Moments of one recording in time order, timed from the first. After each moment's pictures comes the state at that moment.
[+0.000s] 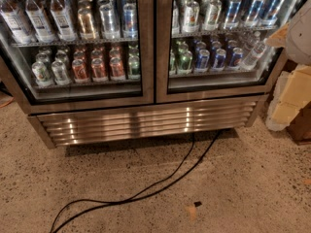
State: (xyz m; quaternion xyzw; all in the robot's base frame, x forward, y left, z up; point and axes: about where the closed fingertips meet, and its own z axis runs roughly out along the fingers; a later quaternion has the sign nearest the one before) arm 0.438 -0.217 0.976 -0.60 0.78 -0.03 0.16
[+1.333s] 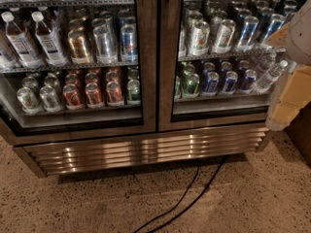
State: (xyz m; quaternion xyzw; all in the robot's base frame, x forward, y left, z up) arm 0.438 -0.217 0.976 -0.60 0.78 -0.03 0.16
